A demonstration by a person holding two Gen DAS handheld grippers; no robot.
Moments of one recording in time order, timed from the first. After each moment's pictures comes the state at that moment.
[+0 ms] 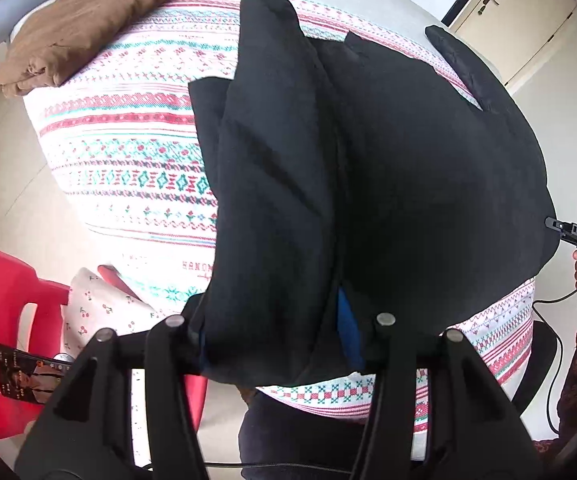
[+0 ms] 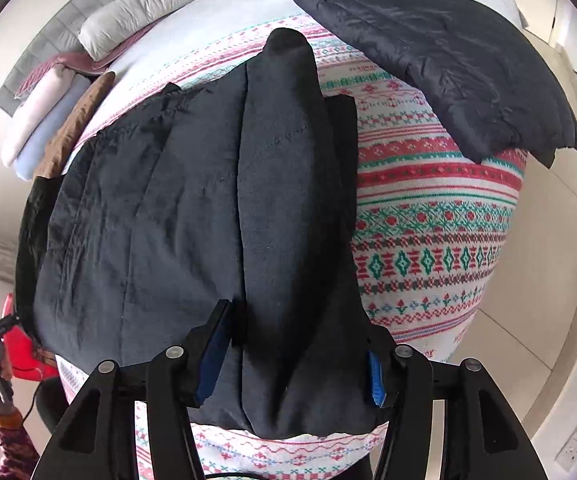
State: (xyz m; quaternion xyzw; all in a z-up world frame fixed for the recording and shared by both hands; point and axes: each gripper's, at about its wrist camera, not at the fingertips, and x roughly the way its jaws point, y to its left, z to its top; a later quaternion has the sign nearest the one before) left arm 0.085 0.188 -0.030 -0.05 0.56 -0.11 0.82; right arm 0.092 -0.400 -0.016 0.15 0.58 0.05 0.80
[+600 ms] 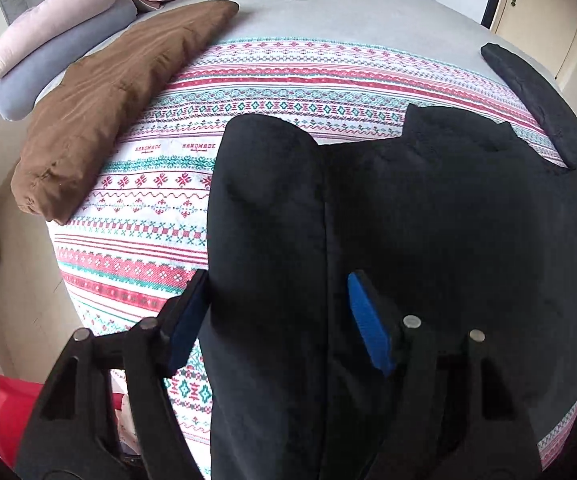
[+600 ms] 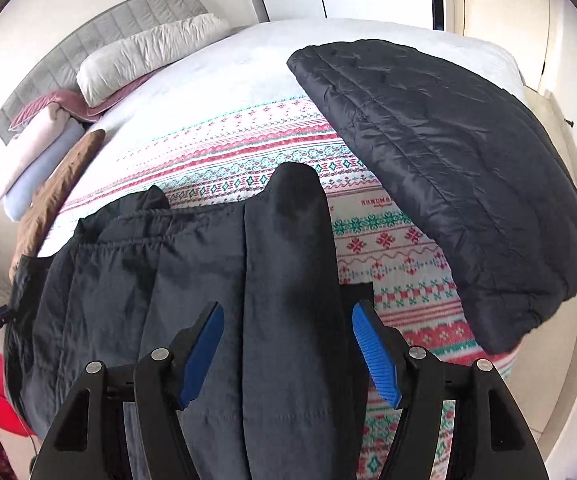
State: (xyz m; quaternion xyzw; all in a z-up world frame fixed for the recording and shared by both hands) left arm 0.232 0.146 -0.043 0.03 0.53 -0.02 0.85; right arm 0.213 -0.385 0.003 0.10 0.49 0.01 0.86
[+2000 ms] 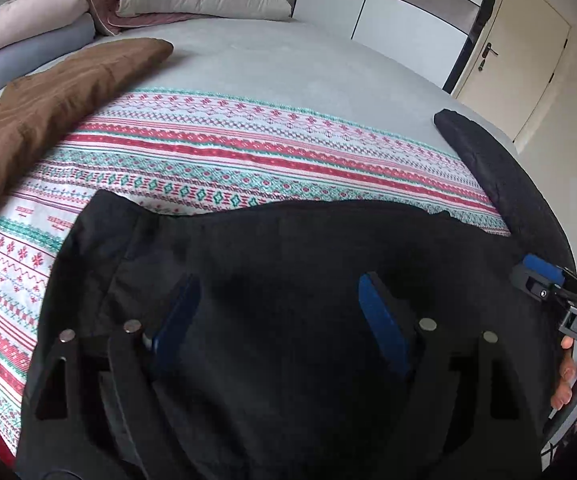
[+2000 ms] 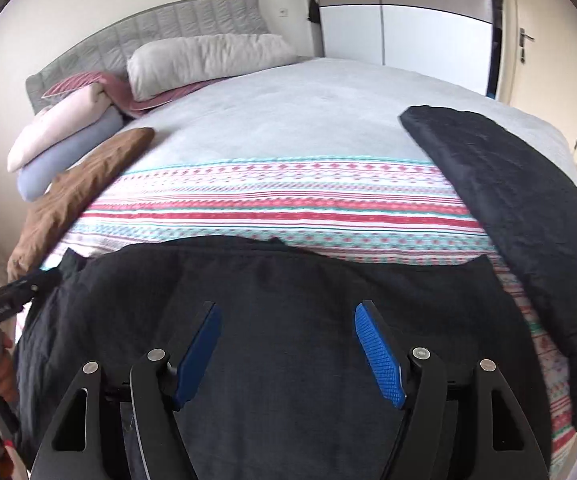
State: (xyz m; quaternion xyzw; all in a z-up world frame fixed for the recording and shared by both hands) left arm 0.304 0.047 -0.060 -0.07 0.45 -0.10 0.88; right arm 0.292 -0.192 -0.003 0.02 0.43 0.08 0.90
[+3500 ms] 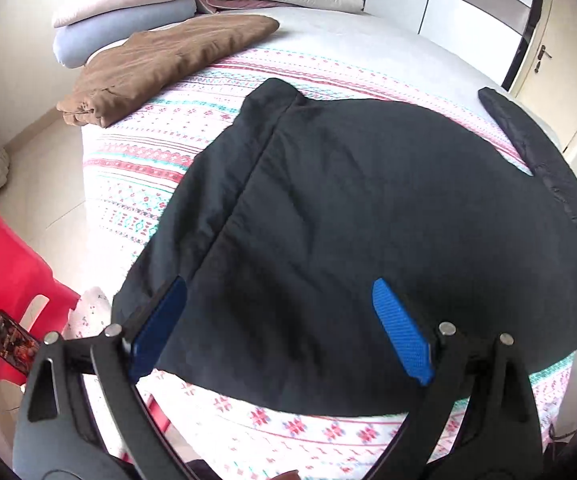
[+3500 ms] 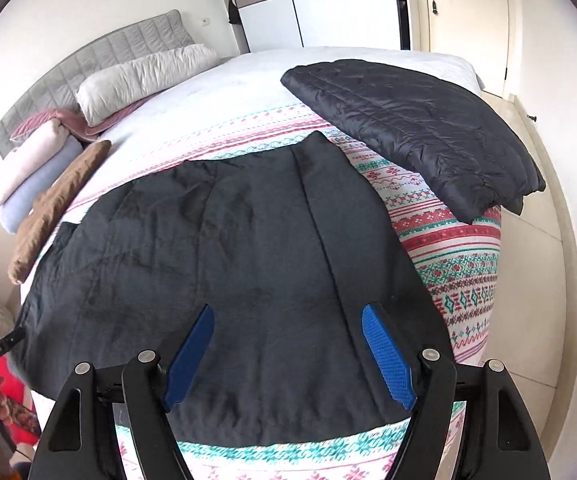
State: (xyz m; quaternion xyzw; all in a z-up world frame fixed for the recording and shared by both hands) left arm 0.082 0.102 -0.026 -0.06 0.46 0.03 0.88; right arm 0.065 -0.300 0.016 0.10 0.43 -0.04 0.90
